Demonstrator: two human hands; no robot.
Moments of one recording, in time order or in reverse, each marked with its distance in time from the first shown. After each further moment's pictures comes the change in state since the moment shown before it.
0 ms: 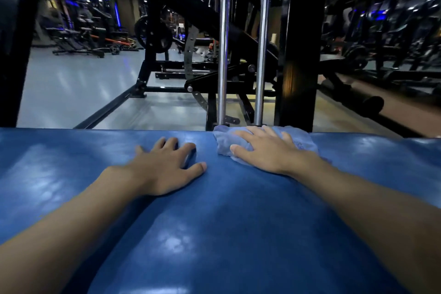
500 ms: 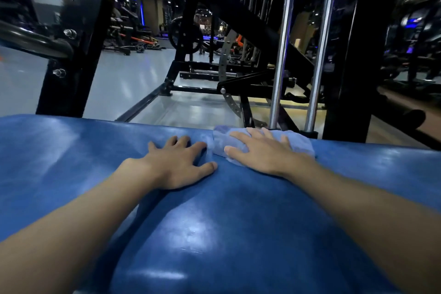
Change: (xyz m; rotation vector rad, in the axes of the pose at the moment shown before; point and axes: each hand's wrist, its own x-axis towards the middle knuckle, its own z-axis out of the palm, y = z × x) left_hand -0.025 -0.117 -0.002 -0.015 -0.013 -0.035; right_hand 0.031 -0.141 0.005 0.013 -0.085 -0.036
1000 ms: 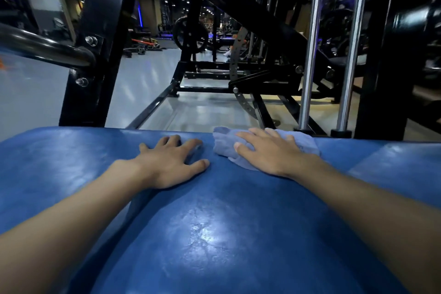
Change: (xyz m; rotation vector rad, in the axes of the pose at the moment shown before) left_hand 0.005 -0.096 -0.010 -0.004 -0.020 -0.043; right_hand 0.031 -0.065 0.004 0.018 0.063 -0.001
